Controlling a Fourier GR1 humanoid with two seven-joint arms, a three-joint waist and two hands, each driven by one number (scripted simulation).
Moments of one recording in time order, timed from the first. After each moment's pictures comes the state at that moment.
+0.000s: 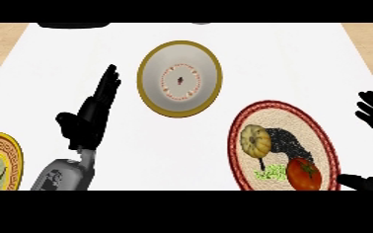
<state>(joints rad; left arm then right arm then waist) -0.18 0.25 -0.26 -1.53 0.15 0.28 0.07 0.22 -0.69 -0.07 -1.99 -0.42 -0.05 0.34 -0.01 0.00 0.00</state>
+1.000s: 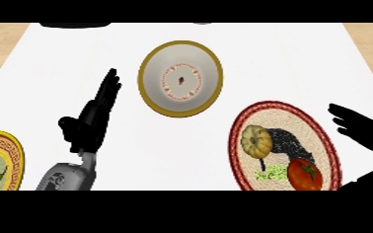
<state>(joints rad) -0.14 0.21 -0.22 -1.52 0.10 0.23 0.04 0.06 -0.77 0.01 -1.84 -0.51 0.27 0.77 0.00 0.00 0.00</state>
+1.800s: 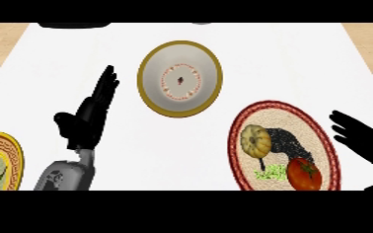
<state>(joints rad) -0.15 0.16 -0.15 -1.53 0.06 0.17 0.07 0.14 -0.56 -0.15 -1.88 -0.52 0.38 0.79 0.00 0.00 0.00</state>
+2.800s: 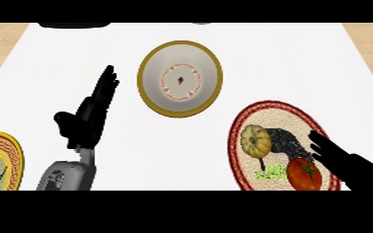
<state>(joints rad) -0.15 0.11 -0.09 -1.52 0.00 0.11 0.07 0.24 -0.31 -0.14 -1.83 -0.28 0.45 0.70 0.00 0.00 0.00</state>
